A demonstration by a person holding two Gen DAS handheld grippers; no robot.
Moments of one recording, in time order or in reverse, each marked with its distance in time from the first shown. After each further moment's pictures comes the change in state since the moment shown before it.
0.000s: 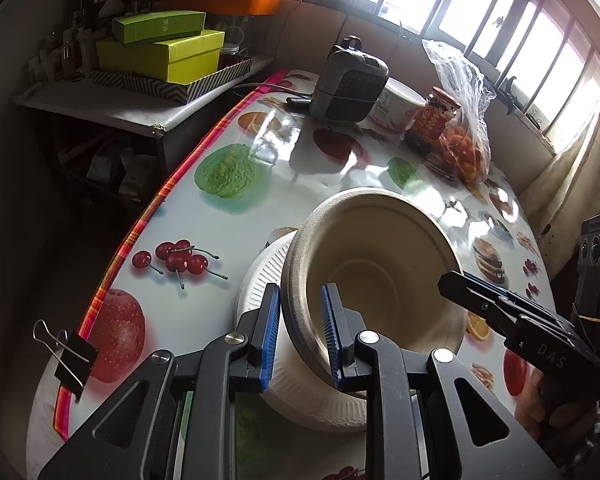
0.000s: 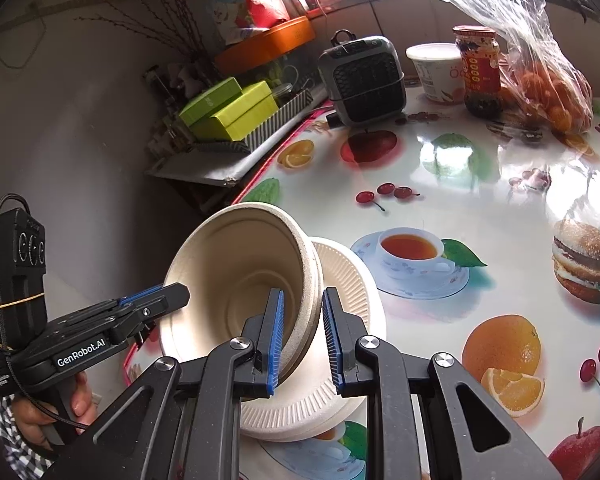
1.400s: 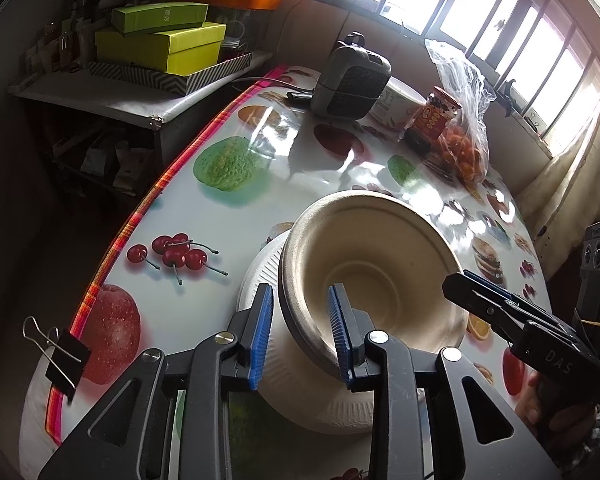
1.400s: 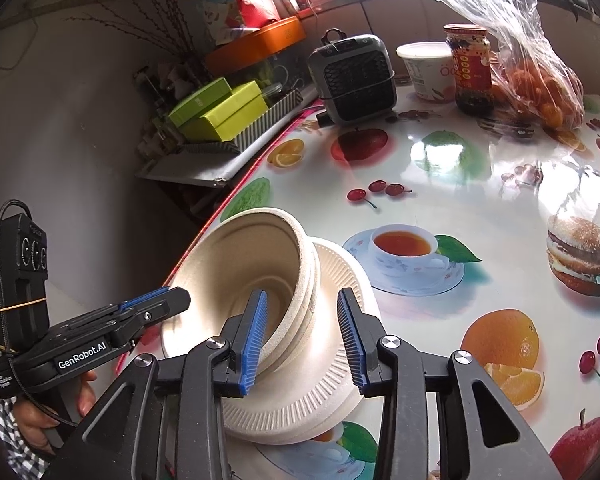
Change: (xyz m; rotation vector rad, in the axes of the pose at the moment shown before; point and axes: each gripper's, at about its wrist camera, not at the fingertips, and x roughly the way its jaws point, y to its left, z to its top) left arm 0.004 0.007 -0.003 -0.011 0.003 -0.022; right arm -0.003 0.002 -0.002 0.009 -0.016 -0.037
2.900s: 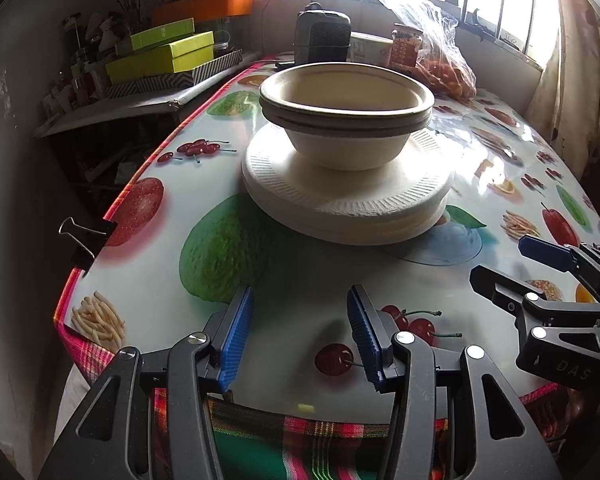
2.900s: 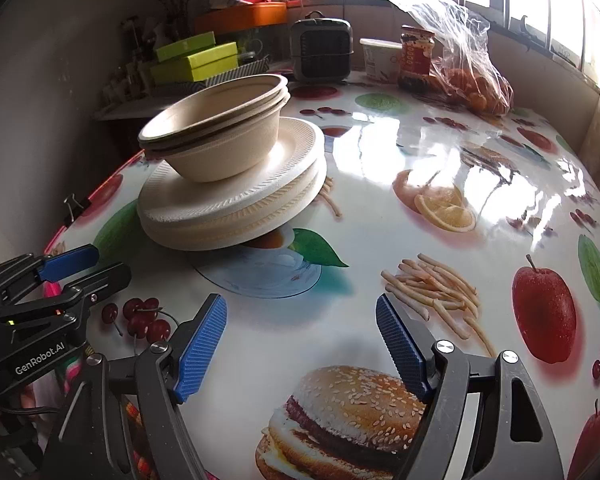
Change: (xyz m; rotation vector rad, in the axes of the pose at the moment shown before) left arm -0.019 -0.023 -0.140 0.218 -0.038 0.168; right arm -0.031 0.018 -0.141 -0.161 0.003 -0.322
